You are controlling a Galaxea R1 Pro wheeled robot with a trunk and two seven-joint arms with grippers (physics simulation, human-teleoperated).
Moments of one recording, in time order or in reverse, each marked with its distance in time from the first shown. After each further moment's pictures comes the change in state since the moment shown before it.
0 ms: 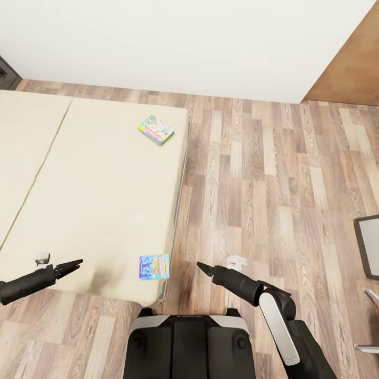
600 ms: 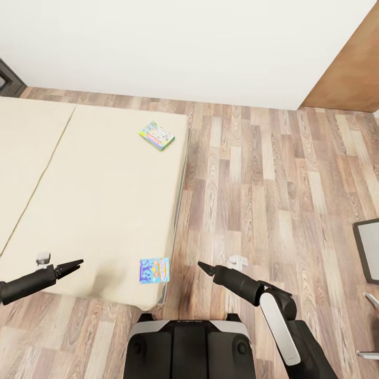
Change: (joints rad) left arm 0.000 -0.002 -0.001 0.000 -0.001 -0.002 0.005; right arm 0.000 -0.005 -0.002 0.002 0.000 -0.012 0.000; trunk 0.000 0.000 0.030
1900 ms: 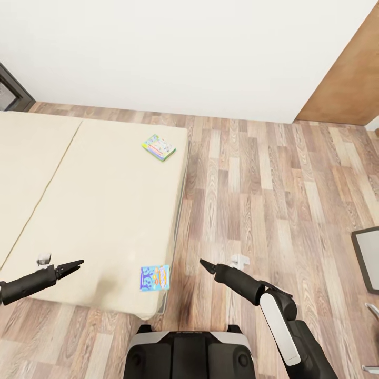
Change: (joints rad) left arm 0.000 -0.002 0.000 0.001 -0.003 0.002 0.012; right arm 0.000 -0.004 -0.001 0.013 0.002 -0.057 0.001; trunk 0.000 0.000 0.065
